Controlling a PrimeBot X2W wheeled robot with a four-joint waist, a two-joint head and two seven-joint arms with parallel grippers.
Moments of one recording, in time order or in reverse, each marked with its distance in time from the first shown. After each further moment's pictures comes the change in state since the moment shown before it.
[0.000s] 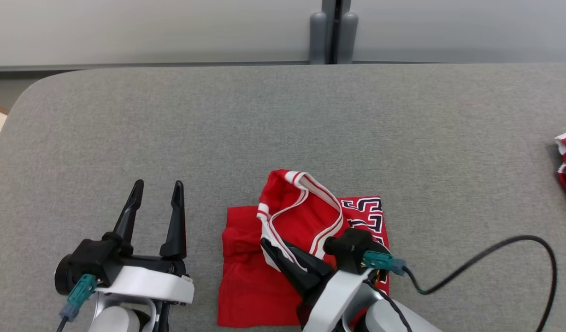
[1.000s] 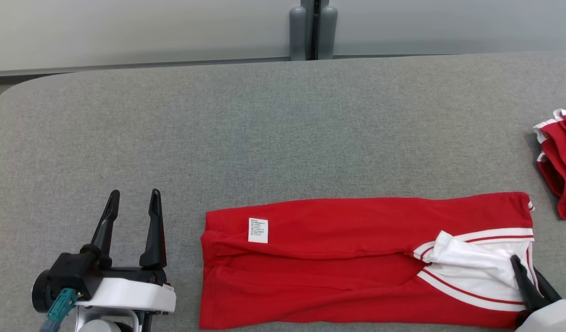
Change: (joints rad) left arm 0.046 0.022 0.044 -0.034 0.003 0.039 -0.003; right arm 0.340 -0.295 -0.646 0.165 0.010 0.002 -0.109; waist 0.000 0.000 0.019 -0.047
